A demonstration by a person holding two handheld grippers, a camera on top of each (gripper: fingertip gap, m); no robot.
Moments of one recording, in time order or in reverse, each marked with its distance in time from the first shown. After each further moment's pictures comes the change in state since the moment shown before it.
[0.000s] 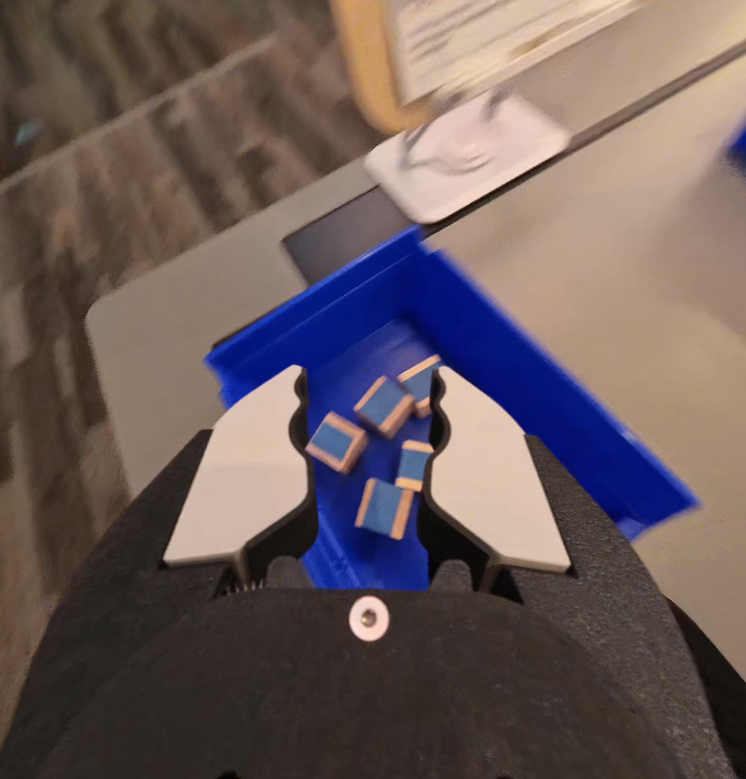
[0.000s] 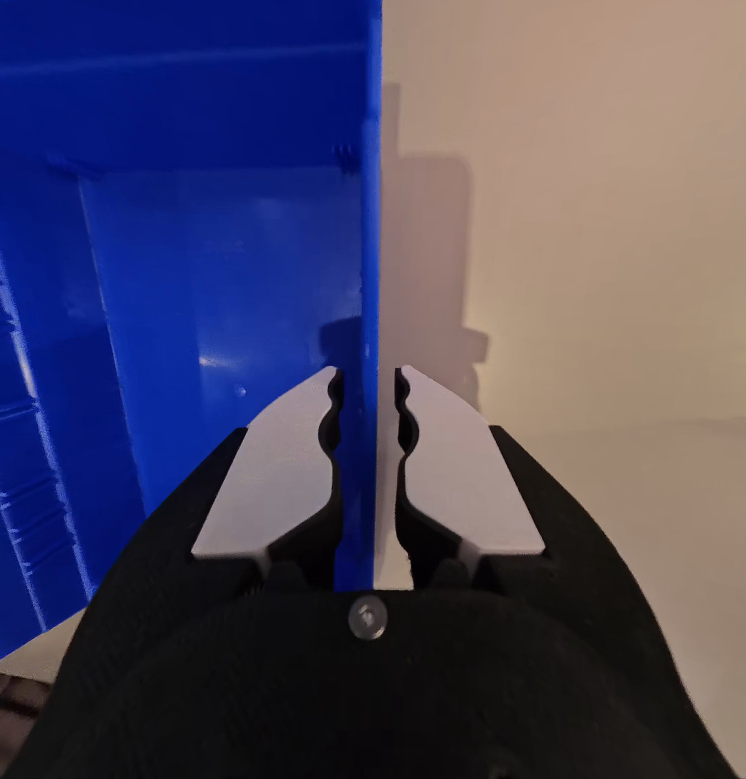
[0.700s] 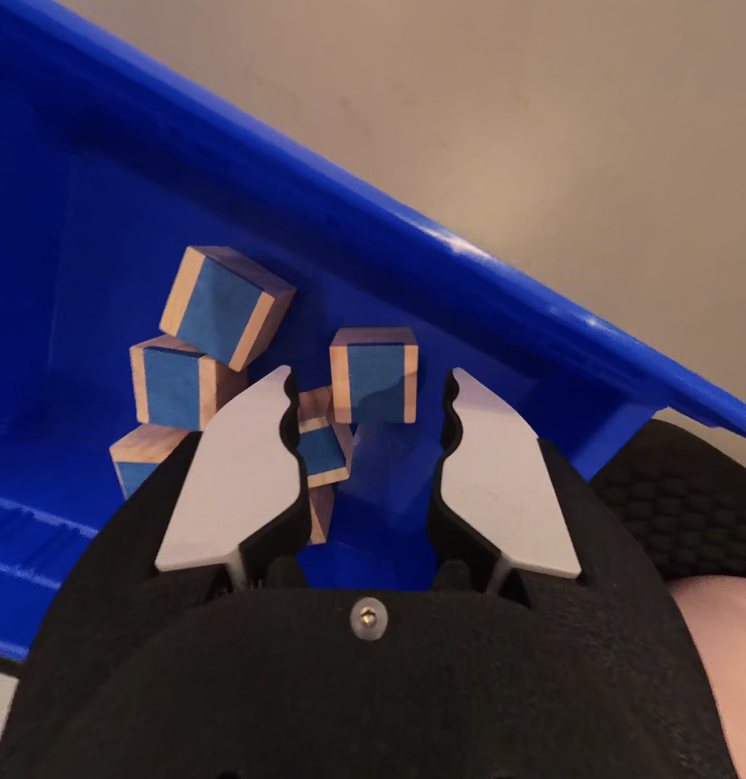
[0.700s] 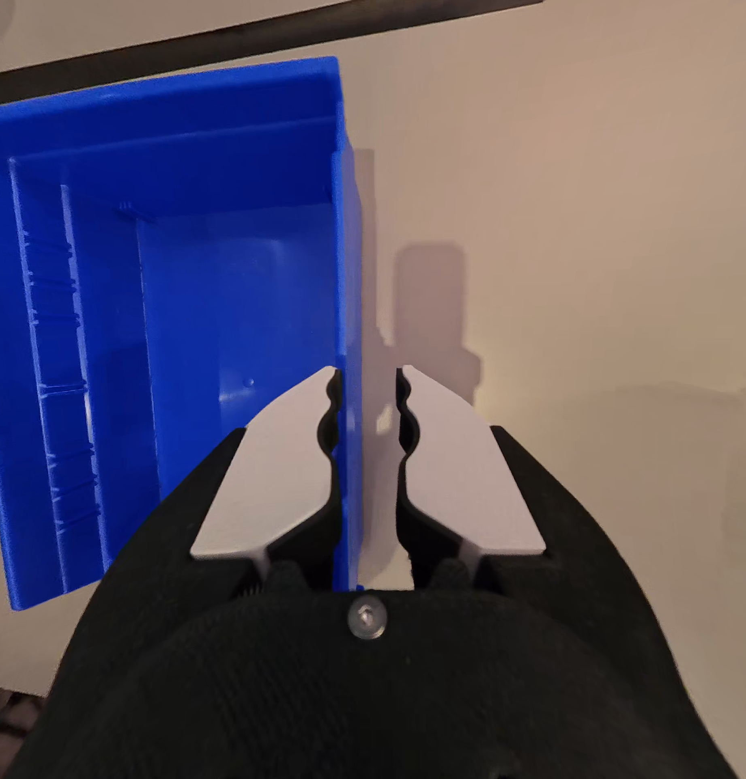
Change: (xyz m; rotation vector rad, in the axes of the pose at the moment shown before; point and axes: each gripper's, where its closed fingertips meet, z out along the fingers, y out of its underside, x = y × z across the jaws) left arm 0.097 0.116 0.081 -0.705 0.354 0.382; right arm 0.015 0.003 -0.047 0.150 -0.005 0.035
